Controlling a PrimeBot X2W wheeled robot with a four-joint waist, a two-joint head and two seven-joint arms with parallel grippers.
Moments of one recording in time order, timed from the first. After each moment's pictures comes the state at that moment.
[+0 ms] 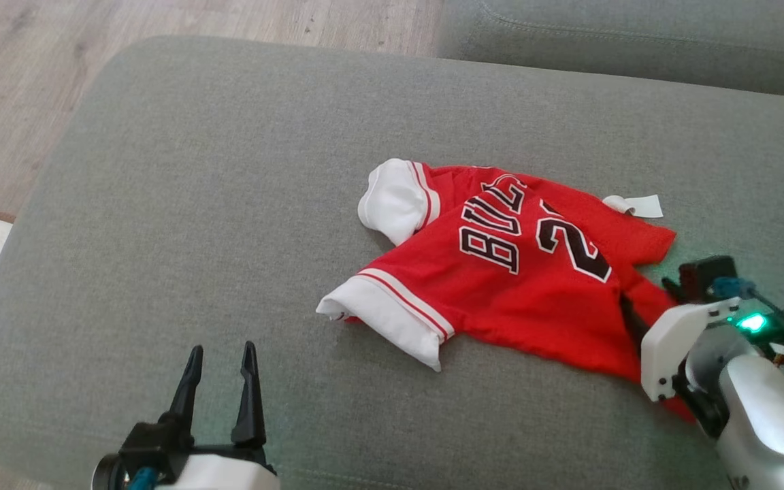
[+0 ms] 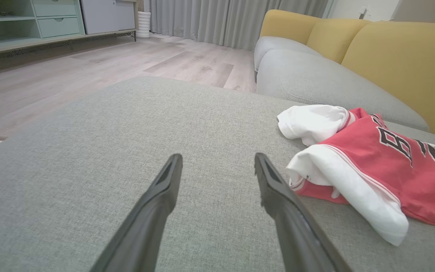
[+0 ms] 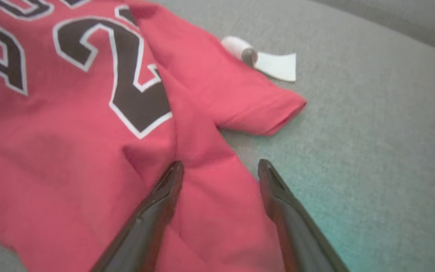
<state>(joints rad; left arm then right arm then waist) 0.04 0.17 -0.36 0.21 -0.42 0.14 -0.25 -0.34 -0.26 0.22 0.66 0.16 0.13 0.17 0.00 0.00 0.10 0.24</state>
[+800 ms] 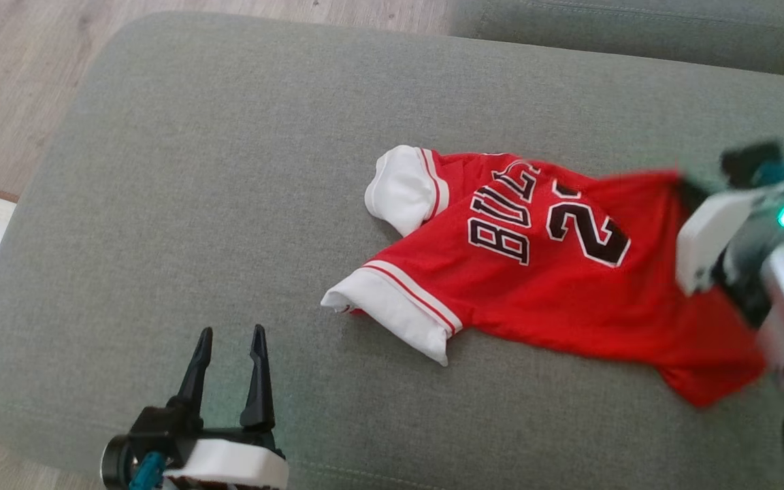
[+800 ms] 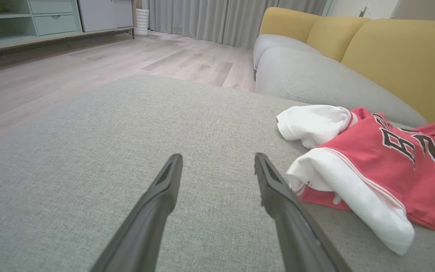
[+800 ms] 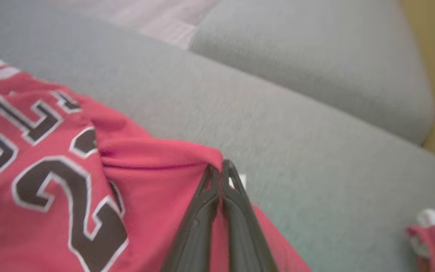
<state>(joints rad) -0.01 0.15 -0.35 0.22 -0.40 0.12 -0.25 -0.64 -0.38 0.39 0.79 0.31 0.13 0.18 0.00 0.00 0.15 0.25</state>
